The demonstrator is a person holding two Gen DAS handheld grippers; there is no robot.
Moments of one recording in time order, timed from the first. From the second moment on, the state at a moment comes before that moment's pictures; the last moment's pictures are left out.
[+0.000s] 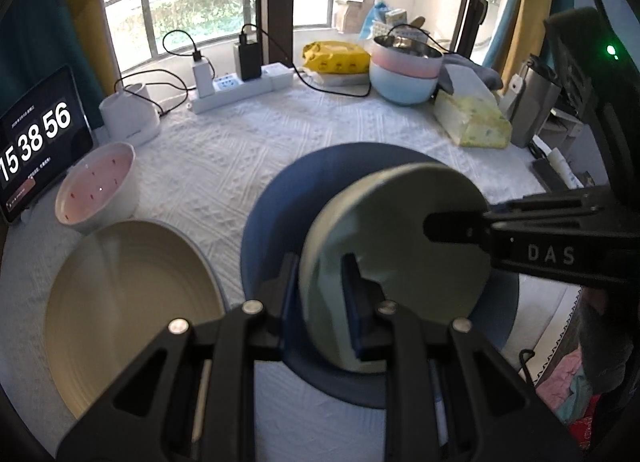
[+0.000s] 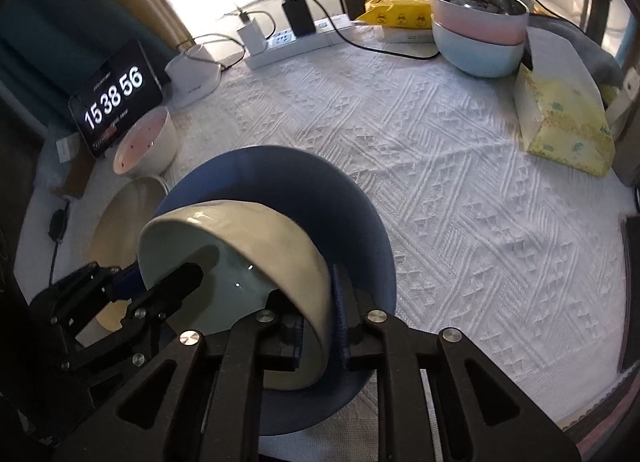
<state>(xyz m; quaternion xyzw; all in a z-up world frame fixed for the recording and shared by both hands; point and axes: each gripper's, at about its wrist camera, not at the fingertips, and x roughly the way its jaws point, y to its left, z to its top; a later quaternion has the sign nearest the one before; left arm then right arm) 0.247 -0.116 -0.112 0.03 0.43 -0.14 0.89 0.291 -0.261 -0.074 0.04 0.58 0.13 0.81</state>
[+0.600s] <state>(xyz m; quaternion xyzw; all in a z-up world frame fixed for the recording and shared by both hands) 0.249 -0.099 -0.085 0.02 0.38 -0.13 0.92 0.297 -0.271 -0.049 0.06 0.51 0.13 0.85</state>
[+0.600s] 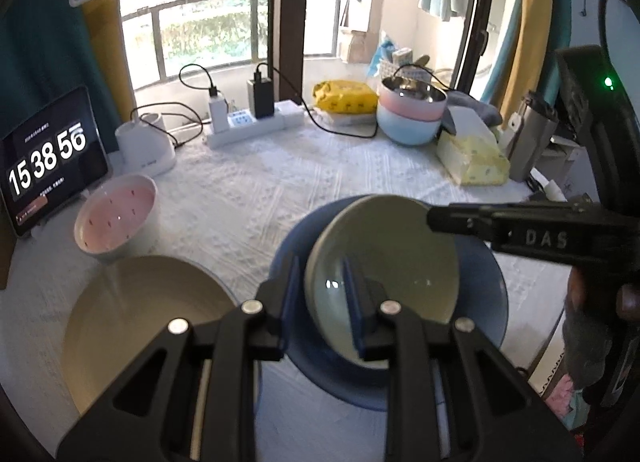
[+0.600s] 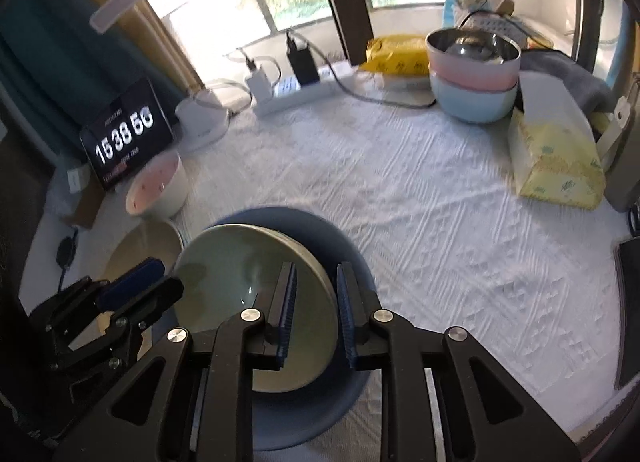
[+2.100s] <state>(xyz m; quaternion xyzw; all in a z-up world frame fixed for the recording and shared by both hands) 0.287 -0.097 -0.103 0.03 0.38 -0.12 0.92 0.311 -0.246 -0.057 0.00 0.50 0.14 0.85</state>
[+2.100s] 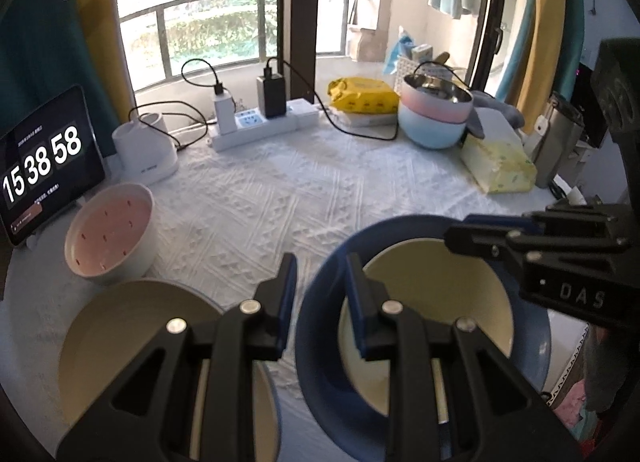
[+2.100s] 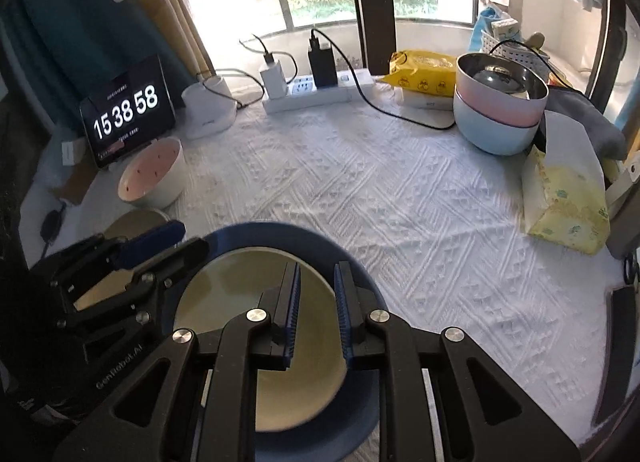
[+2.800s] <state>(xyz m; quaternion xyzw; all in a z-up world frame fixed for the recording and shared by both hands) 0.277 -0.092 -0.103 0.01 0.38 -0.12 0.92 0.311 -0.241 -0.065 0.00 0.50 0.15 0.85</state>
